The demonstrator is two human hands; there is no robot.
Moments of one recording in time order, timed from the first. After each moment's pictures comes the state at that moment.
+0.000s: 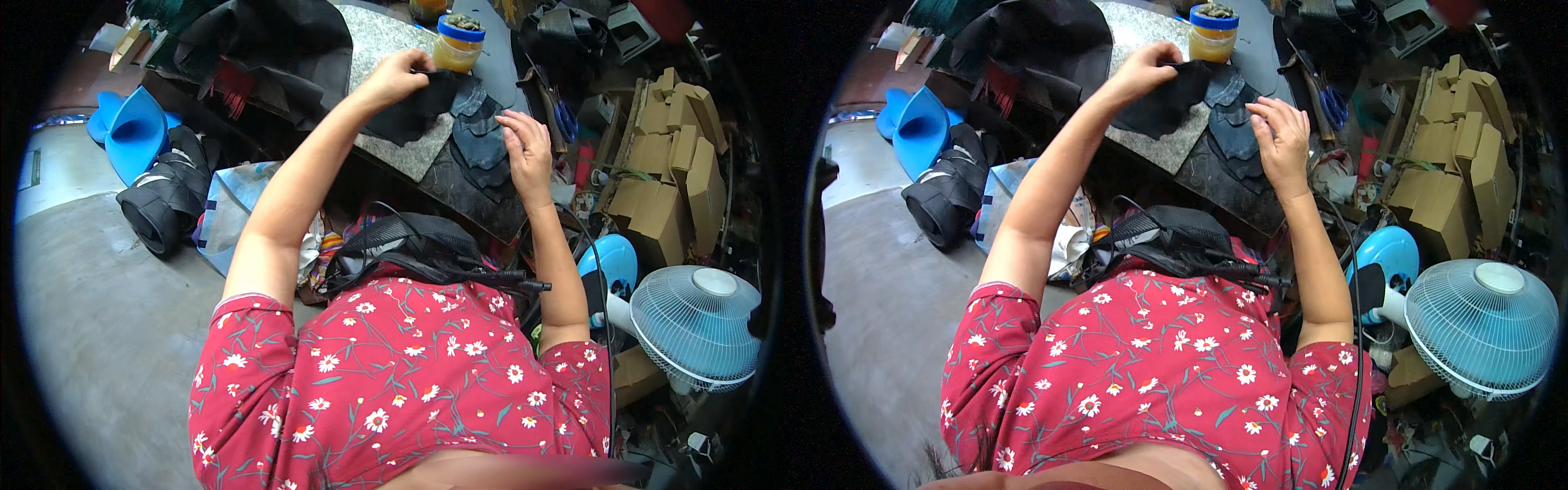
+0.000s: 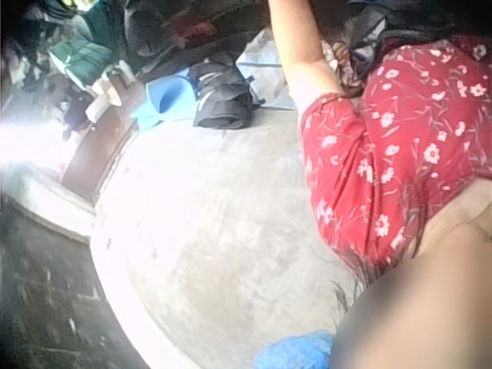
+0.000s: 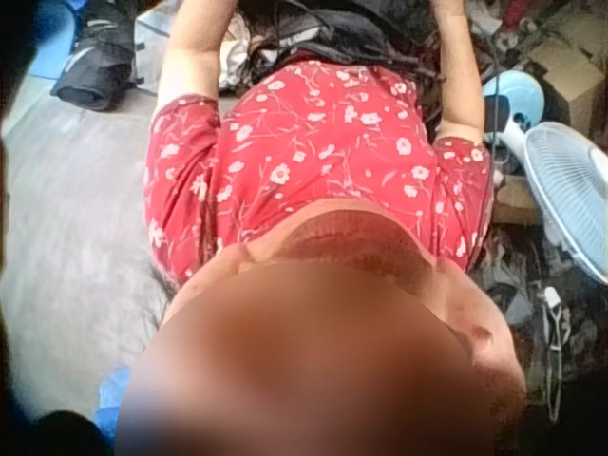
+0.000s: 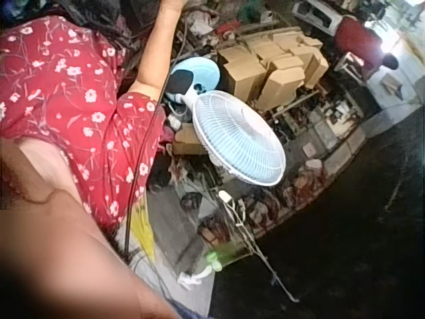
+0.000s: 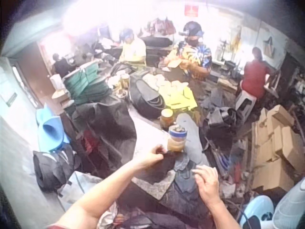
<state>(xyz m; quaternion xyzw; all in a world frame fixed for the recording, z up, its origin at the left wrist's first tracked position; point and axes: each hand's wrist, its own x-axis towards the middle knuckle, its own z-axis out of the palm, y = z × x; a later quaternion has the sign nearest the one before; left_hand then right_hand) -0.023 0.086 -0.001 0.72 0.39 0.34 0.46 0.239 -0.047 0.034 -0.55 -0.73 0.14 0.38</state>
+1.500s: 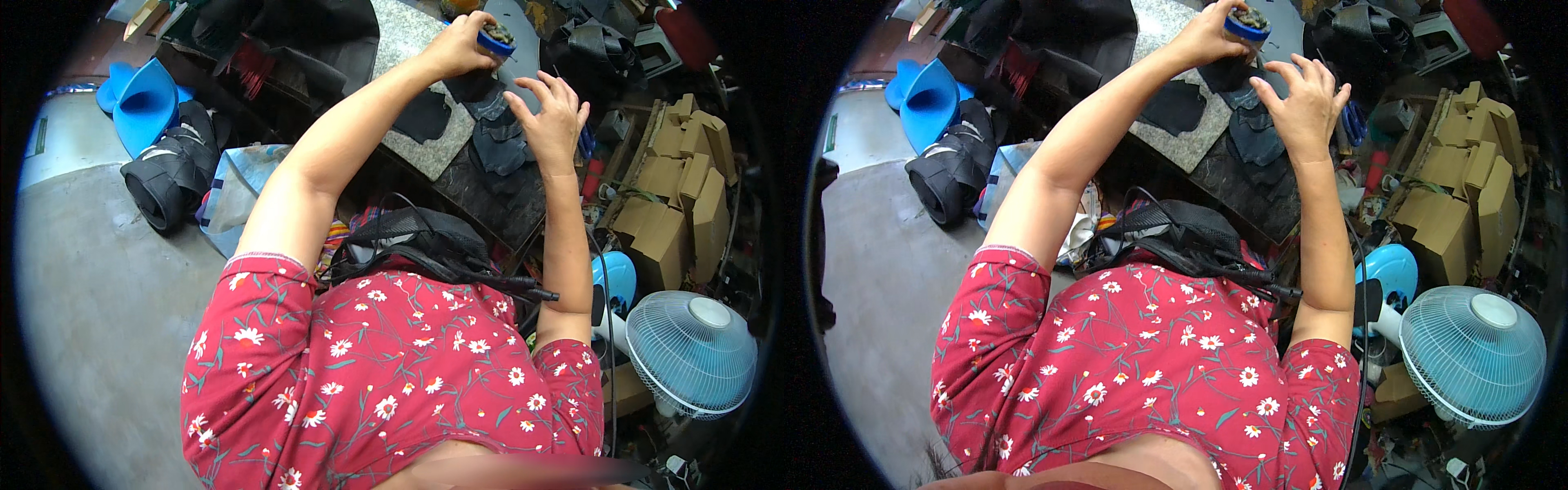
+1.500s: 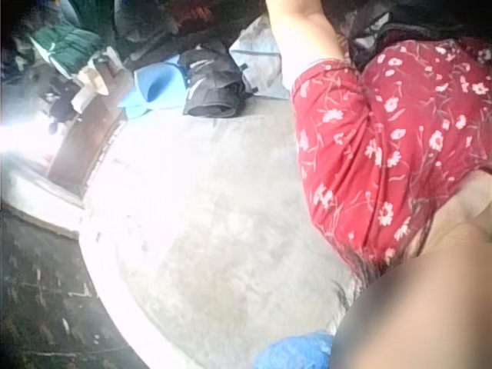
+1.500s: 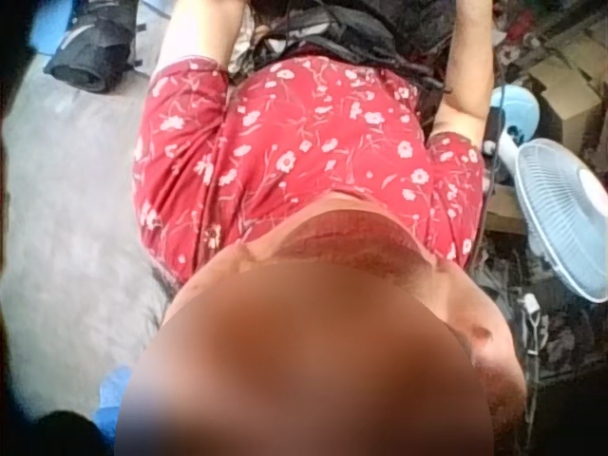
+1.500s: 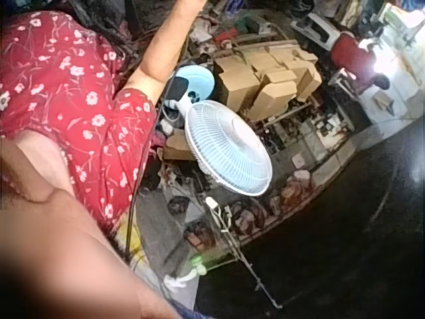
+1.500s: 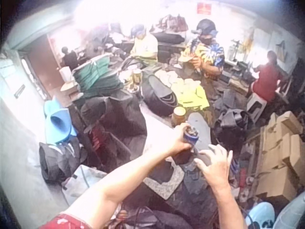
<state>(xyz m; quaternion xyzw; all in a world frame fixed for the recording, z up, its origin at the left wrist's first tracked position) 0.030 0.138 -0.003 0.78 0.41 0.43 0.21 0.210 0.012 0.066 -0.61 -0.76 -0.09 0.22</state>
